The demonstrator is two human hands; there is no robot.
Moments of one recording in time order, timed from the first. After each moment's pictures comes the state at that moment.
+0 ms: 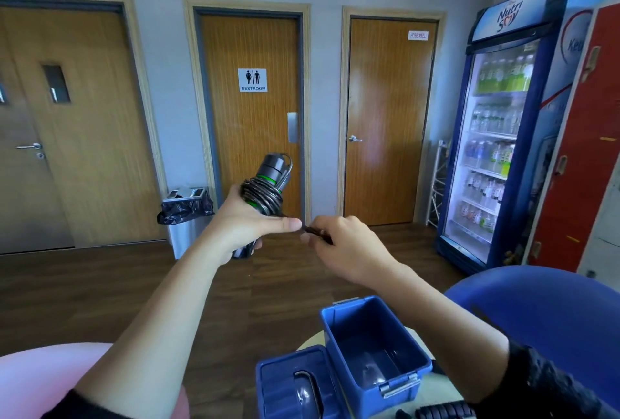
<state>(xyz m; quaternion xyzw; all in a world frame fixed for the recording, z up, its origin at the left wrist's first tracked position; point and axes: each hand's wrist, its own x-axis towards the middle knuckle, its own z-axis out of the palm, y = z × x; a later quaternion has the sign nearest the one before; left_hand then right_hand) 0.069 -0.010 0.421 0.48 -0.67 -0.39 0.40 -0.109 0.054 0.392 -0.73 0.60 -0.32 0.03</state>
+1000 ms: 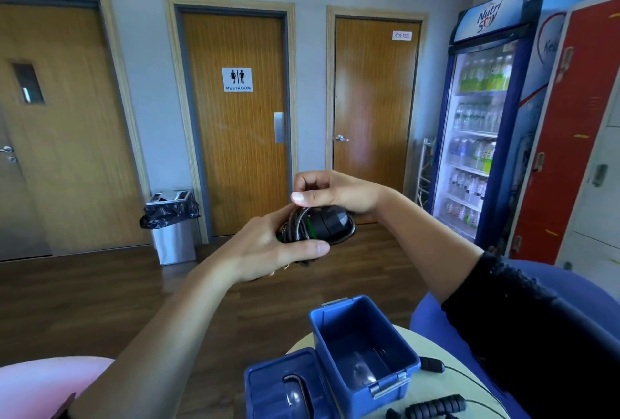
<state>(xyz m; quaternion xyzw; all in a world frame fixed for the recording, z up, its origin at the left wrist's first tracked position) 0.040 0.024 0.418 0.30 -0.85 -0.33 0.27 -0.143 0.018 0.462 -0.78 0.42 -0.29 0.37</state>
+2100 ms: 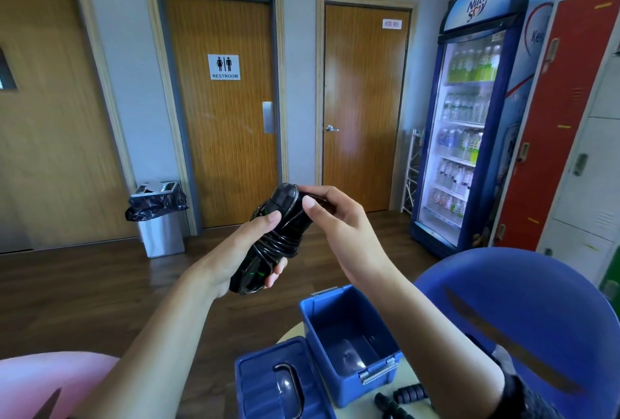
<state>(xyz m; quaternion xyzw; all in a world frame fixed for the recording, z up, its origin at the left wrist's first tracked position) 0.049 -0.004 0.374 0.23 -0.69 -0.63 0.26 -0.117 0.069 0.388 -0.57 0.41 -0.65 0.30</state>
